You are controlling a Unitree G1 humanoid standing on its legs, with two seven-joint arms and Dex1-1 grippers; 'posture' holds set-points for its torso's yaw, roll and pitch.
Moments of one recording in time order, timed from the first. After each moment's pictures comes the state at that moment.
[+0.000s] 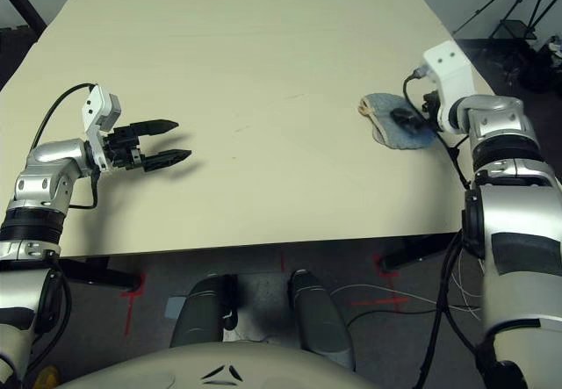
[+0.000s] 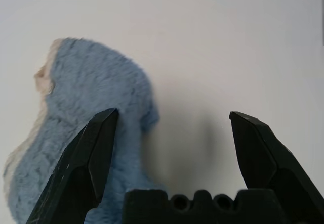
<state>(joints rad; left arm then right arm) -0.56 0.65 0.07 0.49 -0.31 0.15 -1.22 -1.06 -0.75 -0.03 1.20 -0.08 0.19 0.69</state>
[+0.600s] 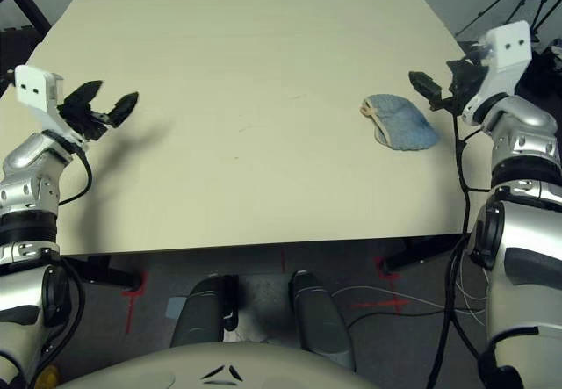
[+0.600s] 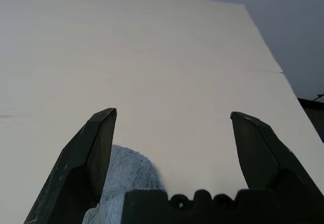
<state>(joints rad) -0.52 0.60 0.36 0.54 -0.26 0.01 -0.48 -0.88 -0.73 -0.37 1.15 0.23 -0.13 0.75</state>
